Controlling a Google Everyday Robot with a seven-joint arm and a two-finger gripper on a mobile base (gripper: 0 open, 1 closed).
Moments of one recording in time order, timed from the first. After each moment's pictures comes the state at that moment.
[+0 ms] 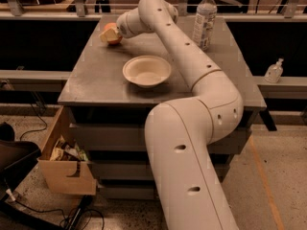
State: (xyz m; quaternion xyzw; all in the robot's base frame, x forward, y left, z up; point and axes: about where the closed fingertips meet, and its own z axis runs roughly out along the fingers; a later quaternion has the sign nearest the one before) arm 0.912 0.150 0.866 -0.41 0.75 0.21 0.48
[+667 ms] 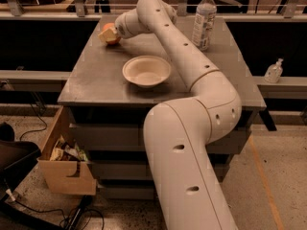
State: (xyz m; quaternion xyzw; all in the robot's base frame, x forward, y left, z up) arm 0.912 0.156 0.862 -0.41 0.75 0.21 0.48
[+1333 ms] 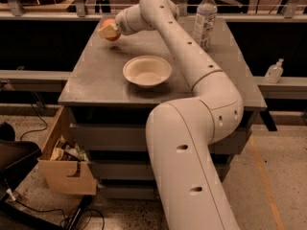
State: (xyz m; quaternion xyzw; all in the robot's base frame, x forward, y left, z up) arm 0.907 0.152 0.884 -0.41 0.73 0.22 0.49
